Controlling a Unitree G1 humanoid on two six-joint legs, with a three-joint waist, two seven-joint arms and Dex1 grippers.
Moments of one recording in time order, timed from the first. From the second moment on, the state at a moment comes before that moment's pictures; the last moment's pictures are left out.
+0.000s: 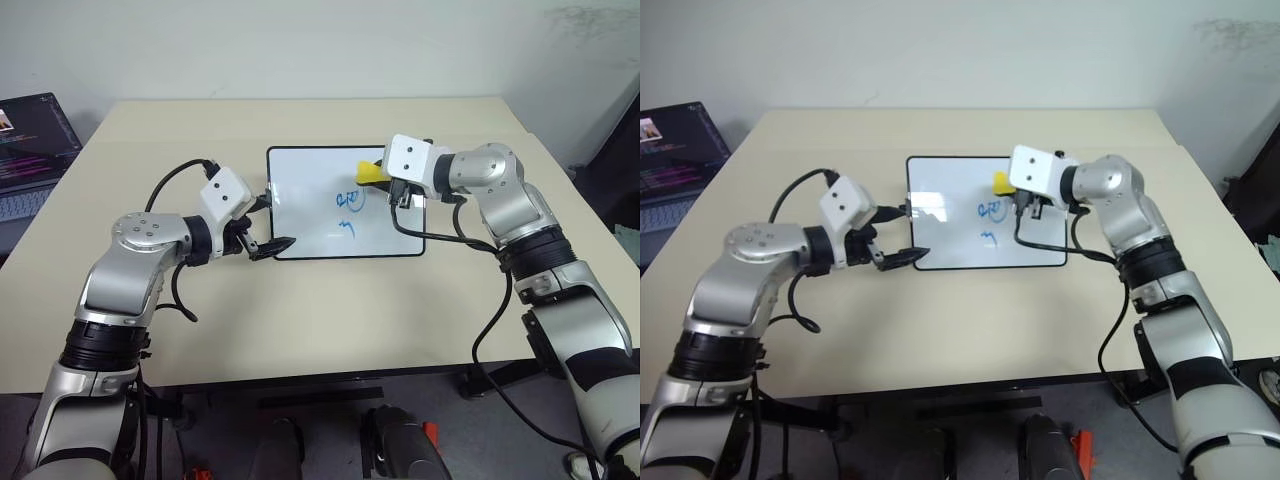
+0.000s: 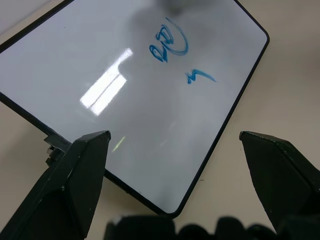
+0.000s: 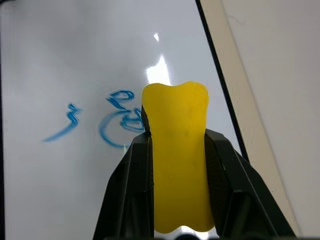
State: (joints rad) left arm -0.59 0.73 -0.03 -0.04 -0.23 0.54 -0.93; right arm -1.12 -0.46 0.30 0.57 -0.26 -0.02 0.92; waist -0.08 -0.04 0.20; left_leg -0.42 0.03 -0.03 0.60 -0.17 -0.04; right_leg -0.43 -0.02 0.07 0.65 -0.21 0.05
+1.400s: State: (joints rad) left arm -0.55 0.71 -0.07 -0.04 -0.22 0.54 -0.88; right arm -1.19 -0.37 0.41 0.95 -0.40 -0.07 0.61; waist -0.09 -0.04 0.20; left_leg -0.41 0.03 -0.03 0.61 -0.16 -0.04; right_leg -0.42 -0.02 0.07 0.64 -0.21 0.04
